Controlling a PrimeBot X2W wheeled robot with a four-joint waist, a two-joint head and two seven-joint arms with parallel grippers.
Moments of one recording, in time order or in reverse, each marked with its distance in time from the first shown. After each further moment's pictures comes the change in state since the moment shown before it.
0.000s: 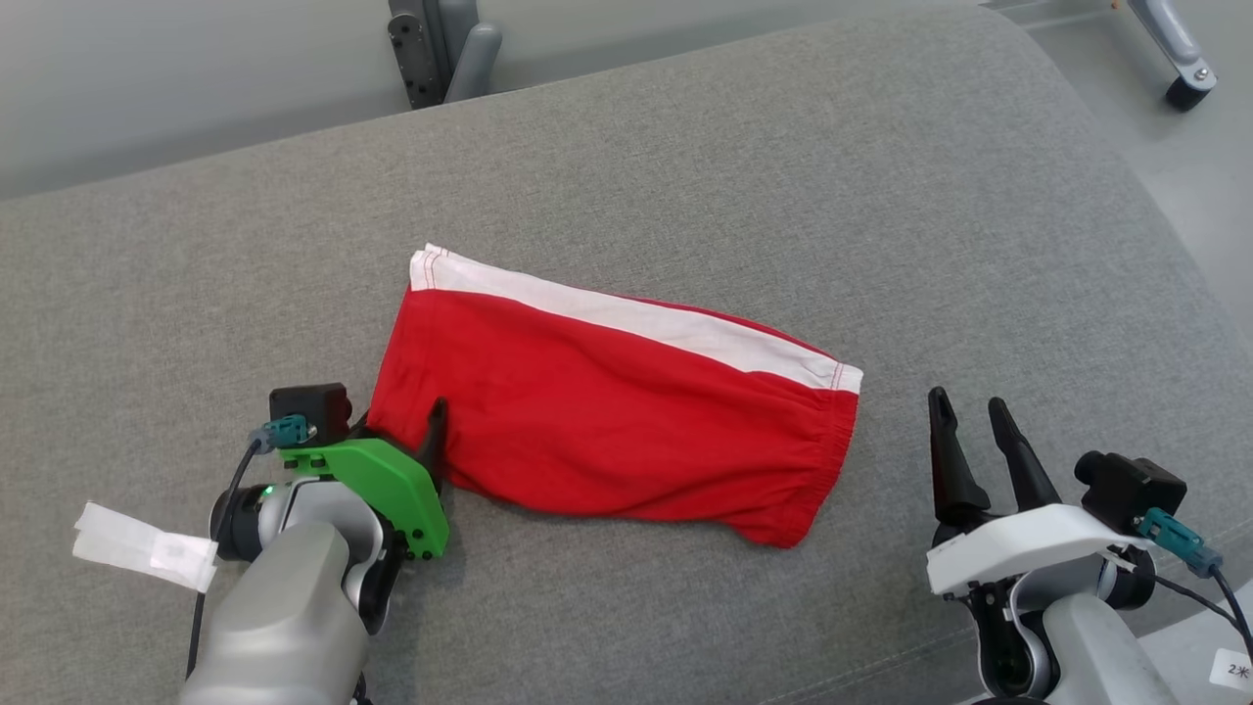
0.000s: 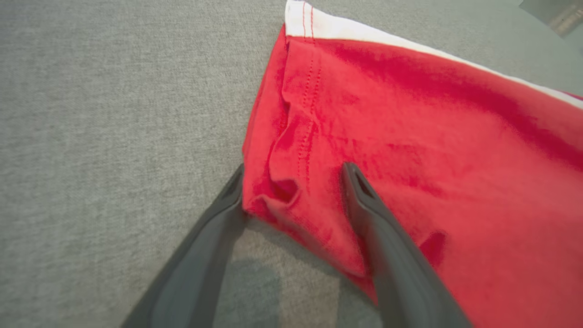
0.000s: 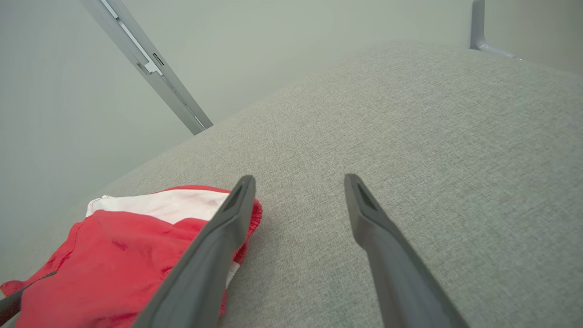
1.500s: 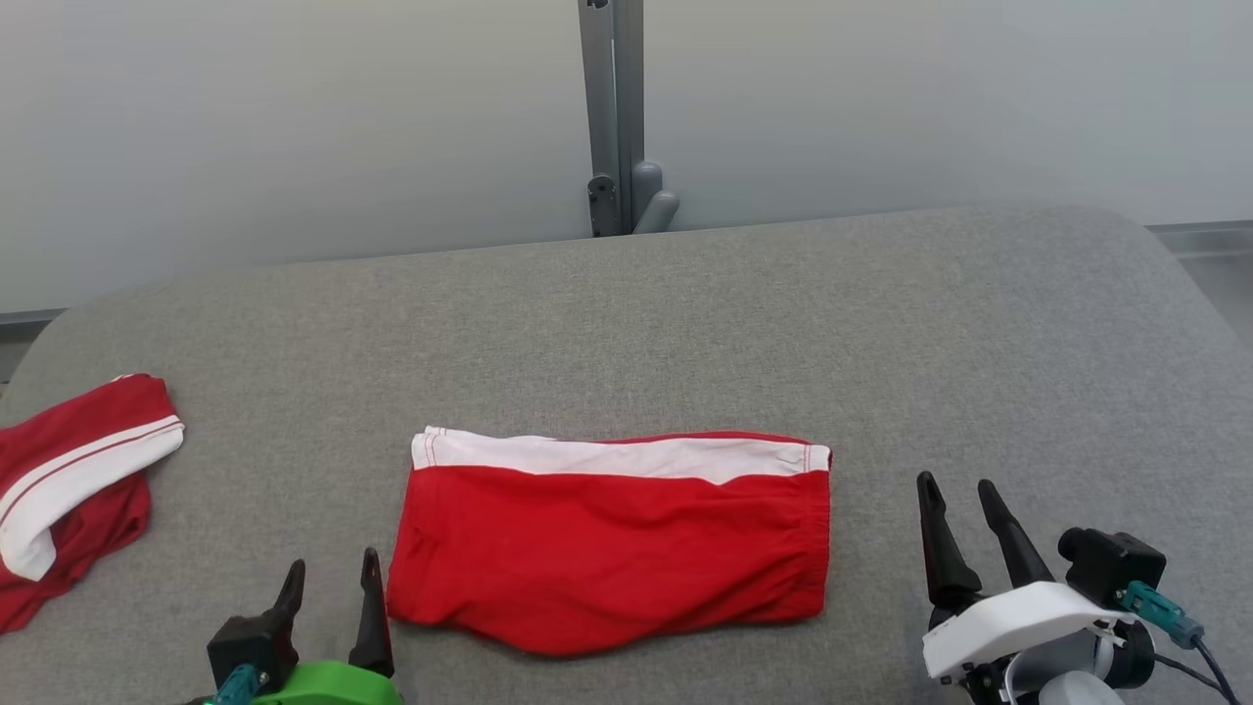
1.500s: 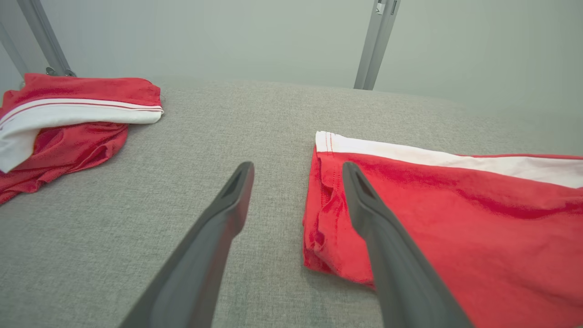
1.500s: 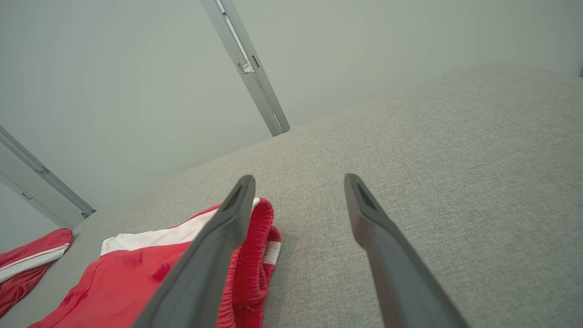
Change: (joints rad) left arm 0.608 -0.045 0.463 -0.625 0.417 0.132 -0.076; right arm 0.124 0.000 0.021 -0.007 -0.034 0.000 0.000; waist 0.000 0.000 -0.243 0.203
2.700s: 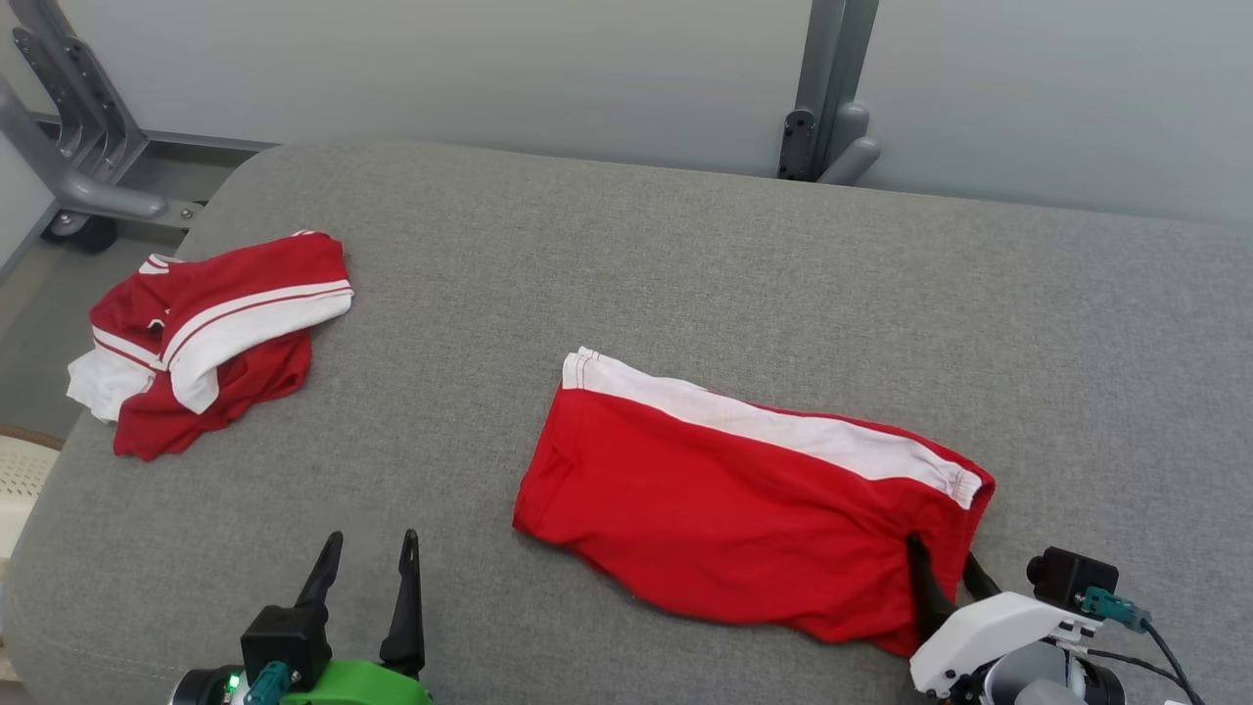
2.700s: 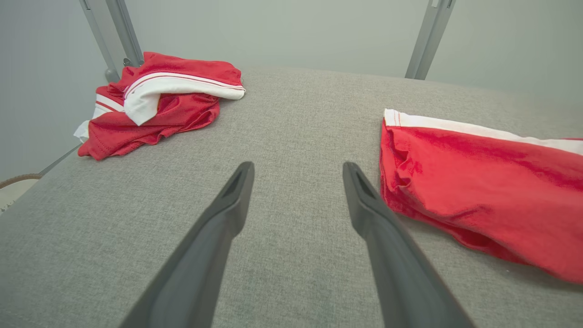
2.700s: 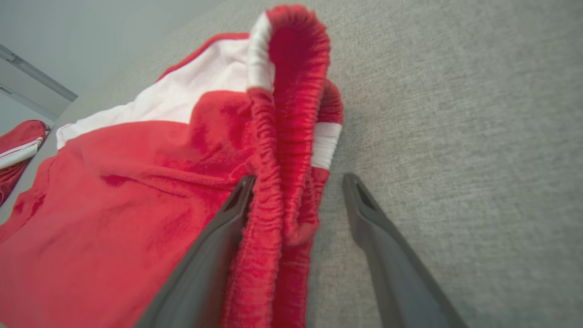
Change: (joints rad) left arm 0.065 -0.018 0.010 -0.156 0.134 -0.071 0.000; right arm -0.179 -0.001 0.051 0.500 0.117 0.002 -0.009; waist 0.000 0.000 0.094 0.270
